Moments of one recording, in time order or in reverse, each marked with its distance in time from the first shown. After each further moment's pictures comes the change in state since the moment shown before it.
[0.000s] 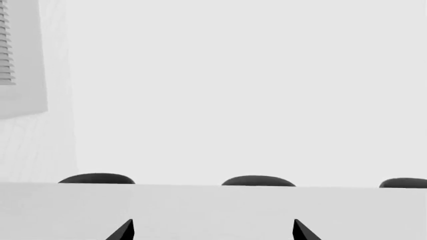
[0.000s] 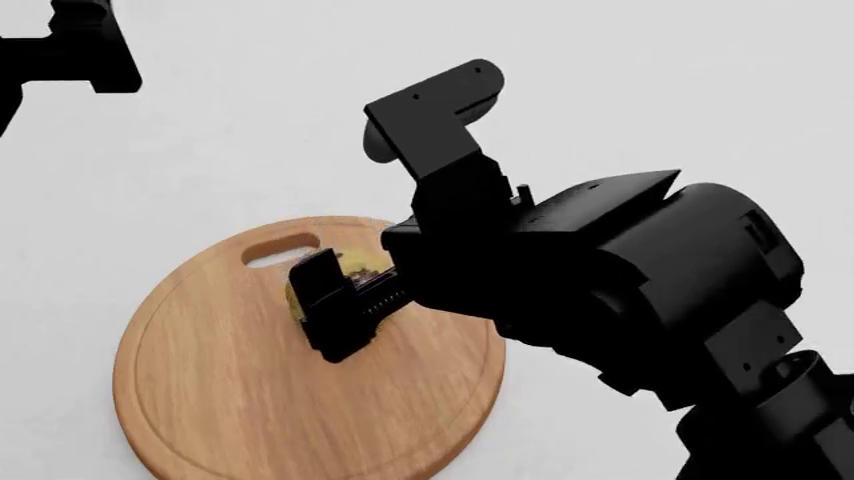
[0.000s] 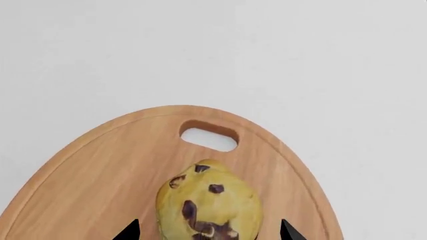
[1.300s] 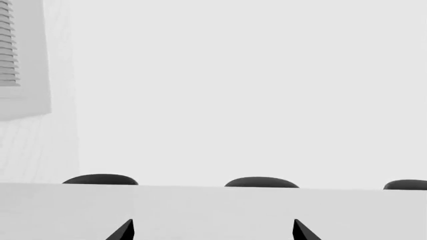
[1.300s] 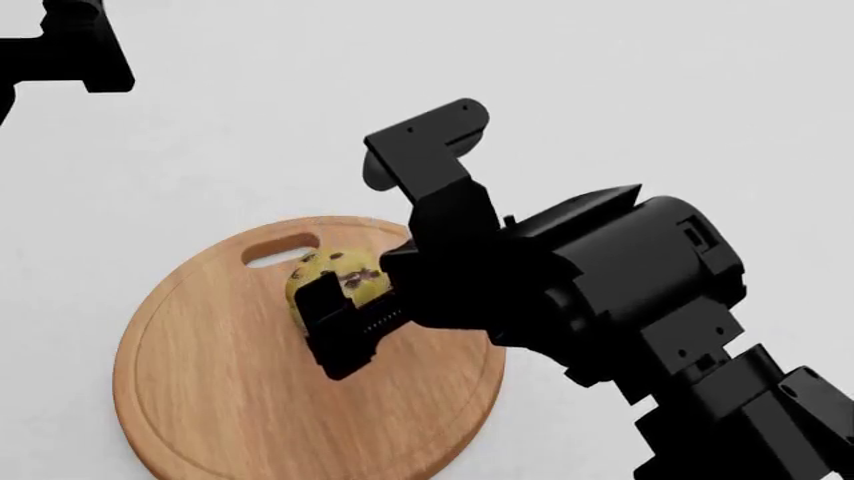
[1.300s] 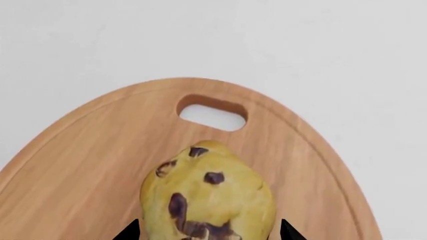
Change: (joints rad) left arm 0.002 -0.018 0.009 -0.008 -0.017 0.019 -0.009; right arm 0.011 -0.069 -0.103 0.218 -0.080 -0.088 -0.173
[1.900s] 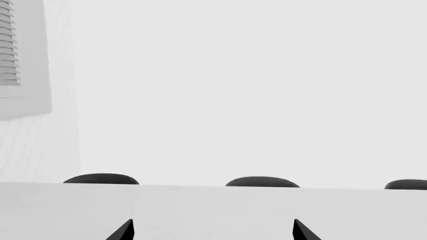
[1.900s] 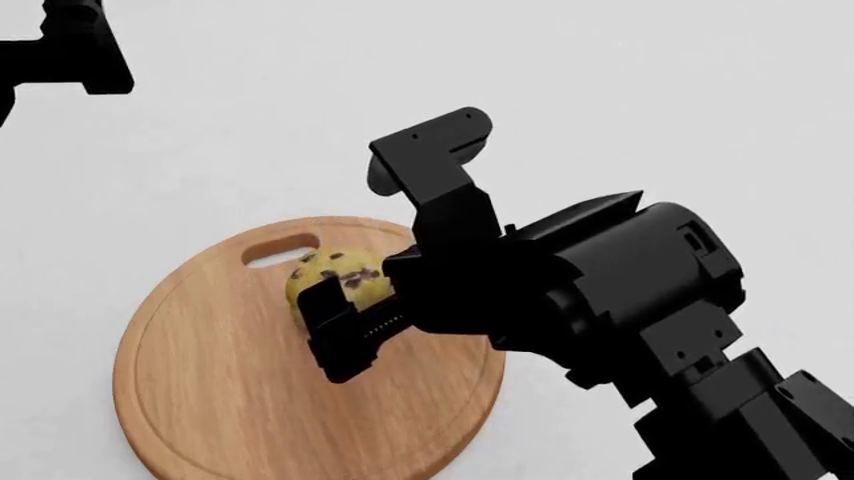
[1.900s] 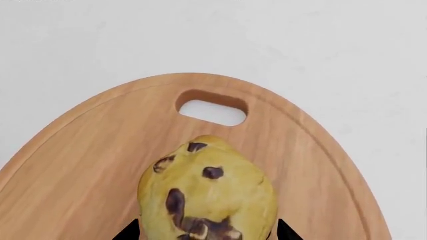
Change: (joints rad) left arm 0.003 -0.005 0.006 -0.008 -0.006 0.011 -0.003; right arm -0.007 -0.003 -0.002 0.026 0.009 -0.009 -0.012
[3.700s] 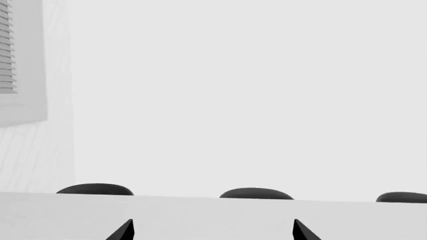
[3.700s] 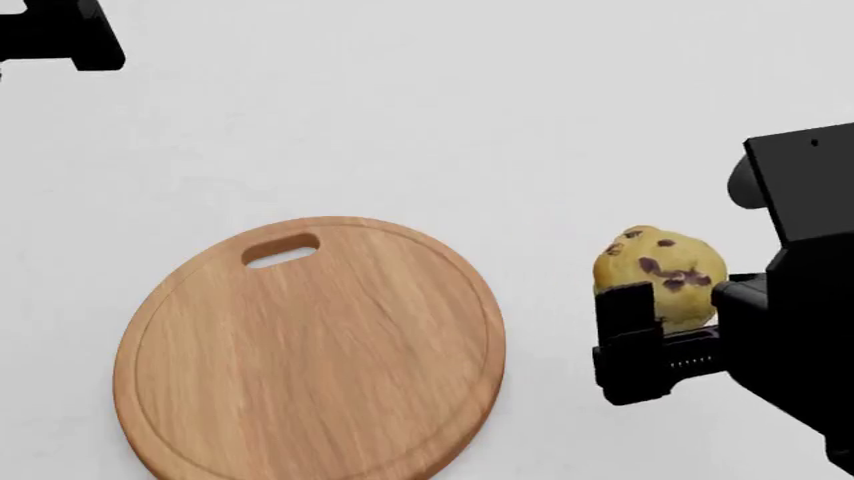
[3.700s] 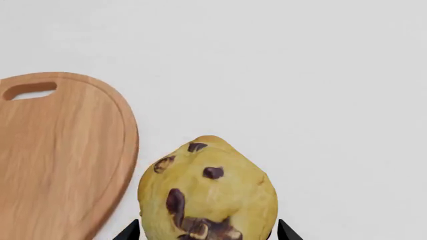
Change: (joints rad) left arm -0.026 -0.012 -0.001 0.048 -0.050 -0.034 -0.026; right arm -0.233 0.616 0.490 -0.630 0.656 0.289 0.839
